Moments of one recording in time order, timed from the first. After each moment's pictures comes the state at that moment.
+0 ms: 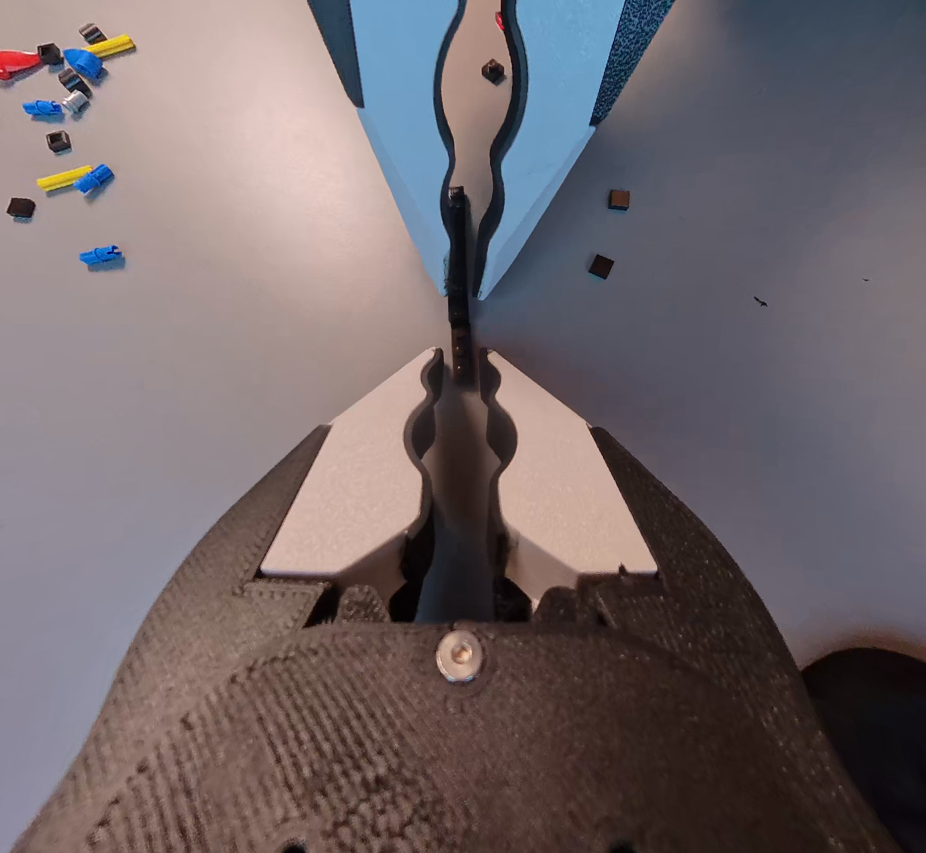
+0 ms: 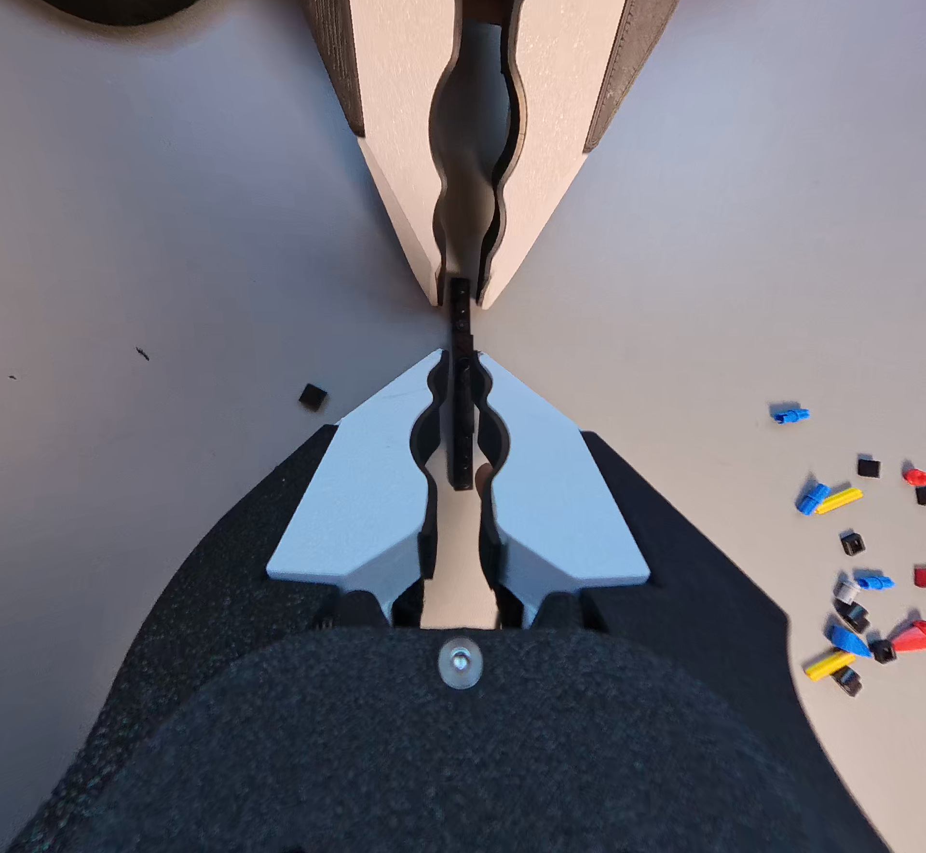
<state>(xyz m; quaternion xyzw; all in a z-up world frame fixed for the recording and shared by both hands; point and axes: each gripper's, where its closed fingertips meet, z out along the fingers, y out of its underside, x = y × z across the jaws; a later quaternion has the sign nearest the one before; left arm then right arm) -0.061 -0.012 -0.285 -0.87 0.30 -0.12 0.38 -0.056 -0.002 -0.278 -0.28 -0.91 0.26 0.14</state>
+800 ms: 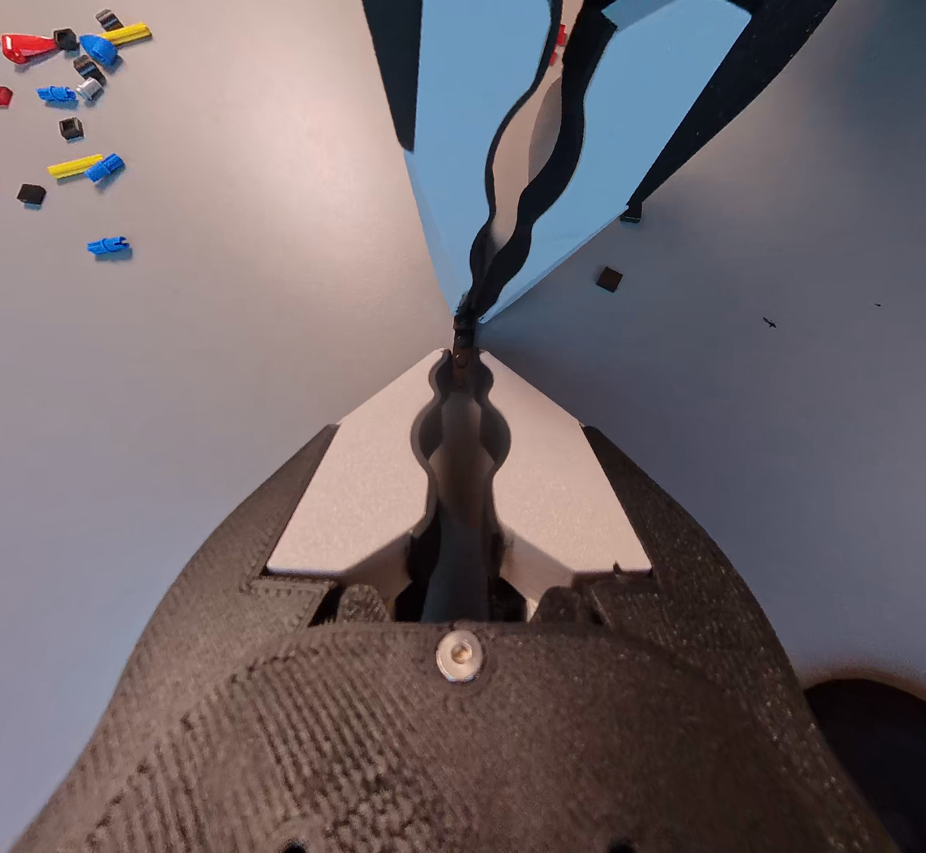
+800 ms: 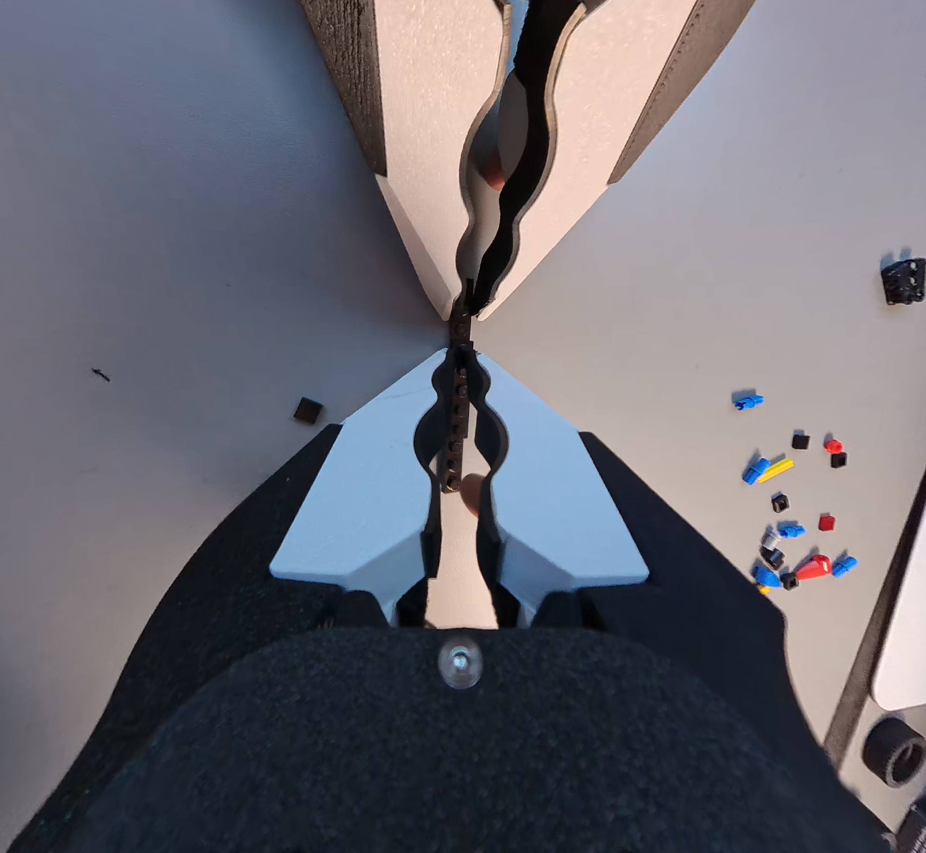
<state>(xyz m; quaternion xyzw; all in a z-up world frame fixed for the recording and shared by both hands) -0.060 -0.009 -0.285 -0.88 0.28 -0.11 0.37 -0.058 -0.004 -0.283 -0.28 -0.93 0.15 0.18</state>
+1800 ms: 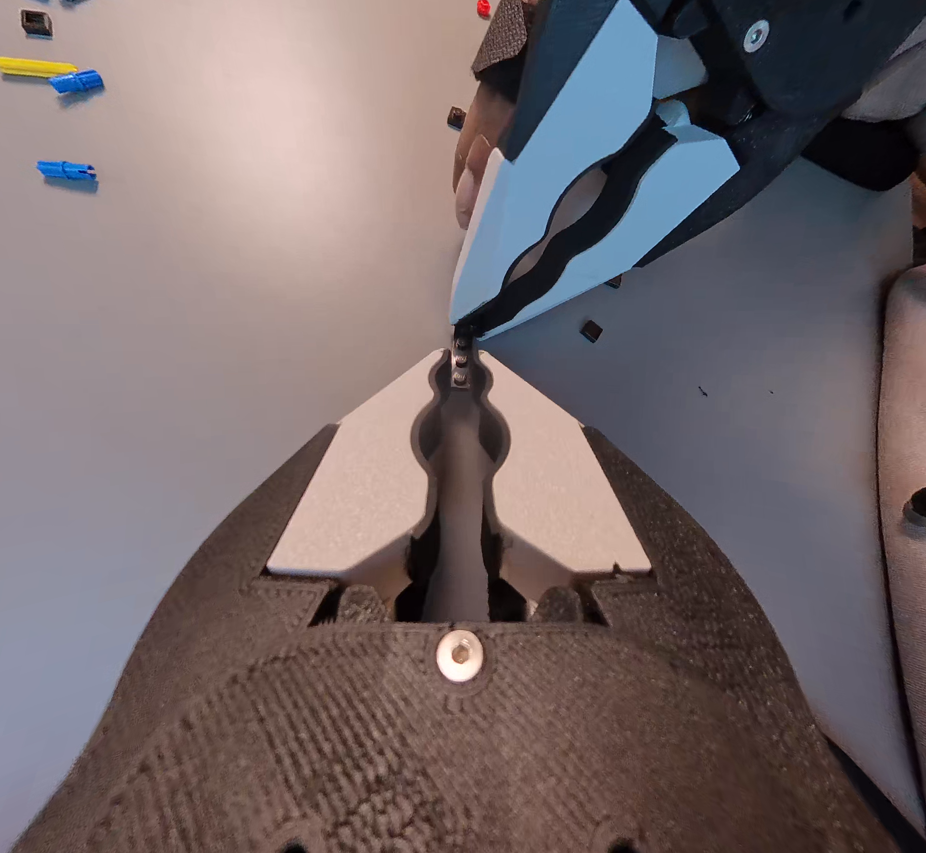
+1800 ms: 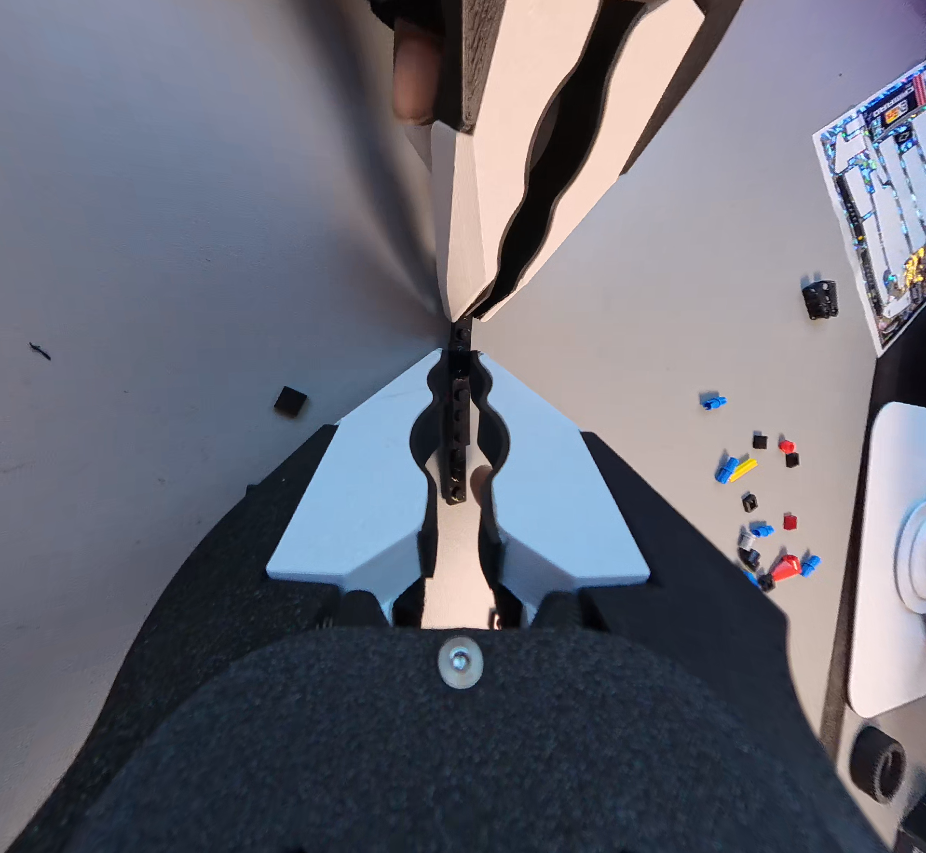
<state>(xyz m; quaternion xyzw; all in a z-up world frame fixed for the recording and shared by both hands) -0.058 -0.003 -0.277 -0.89 0.17 -0.22 0.36 -0.059 0.001 -0.284 -0.25 -0.91 0.19 0.26</state>
